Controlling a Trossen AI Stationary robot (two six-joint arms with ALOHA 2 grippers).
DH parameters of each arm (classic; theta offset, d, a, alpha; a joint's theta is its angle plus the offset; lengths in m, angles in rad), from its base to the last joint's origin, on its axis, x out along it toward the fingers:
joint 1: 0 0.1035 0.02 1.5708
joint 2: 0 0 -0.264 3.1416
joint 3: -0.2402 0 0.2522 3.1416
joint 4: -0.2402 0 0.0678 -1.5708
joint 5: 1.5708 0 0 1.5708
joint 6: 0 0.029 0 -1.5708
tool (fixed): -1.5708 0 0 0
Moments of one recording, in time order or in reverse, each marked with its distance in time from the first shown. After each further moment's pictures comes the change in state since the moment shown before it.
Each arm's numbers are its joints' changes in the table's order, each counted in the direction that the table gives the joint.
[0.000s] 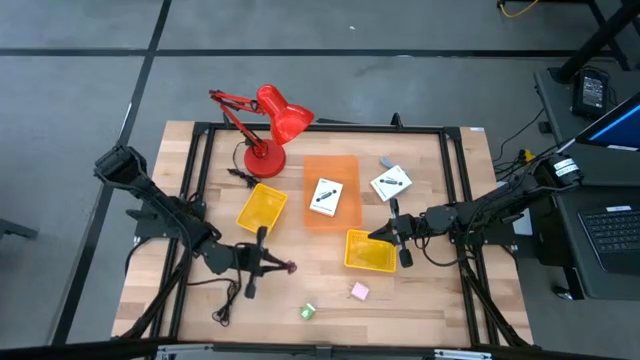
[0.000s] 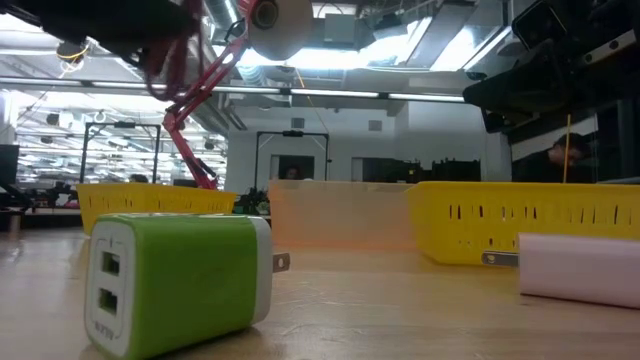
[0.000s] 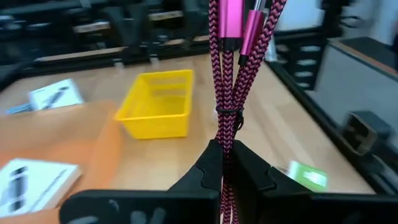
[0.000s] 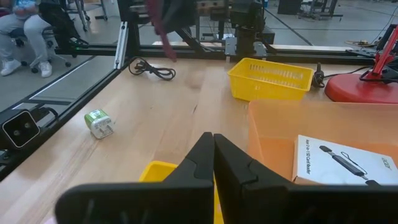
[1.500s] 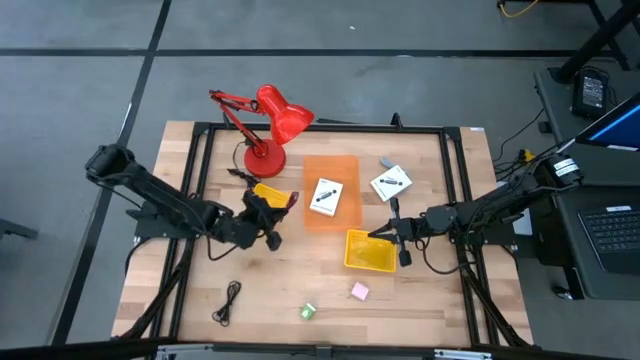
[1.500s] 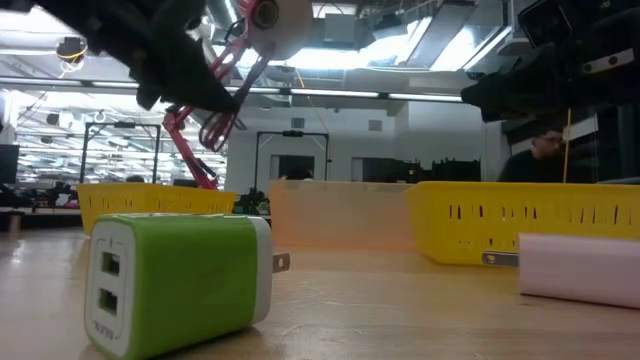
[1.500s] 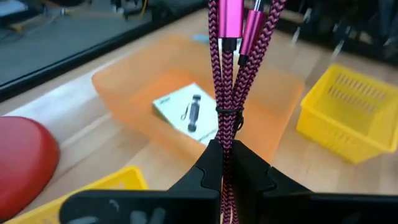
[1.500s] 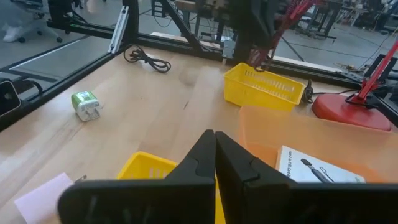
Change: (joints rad) left arm 0.270 0.107 -0.122 -0.593 0.245 -0.530; right arm -0.001 0.000 0.000 0.004 -0.016 -0.165
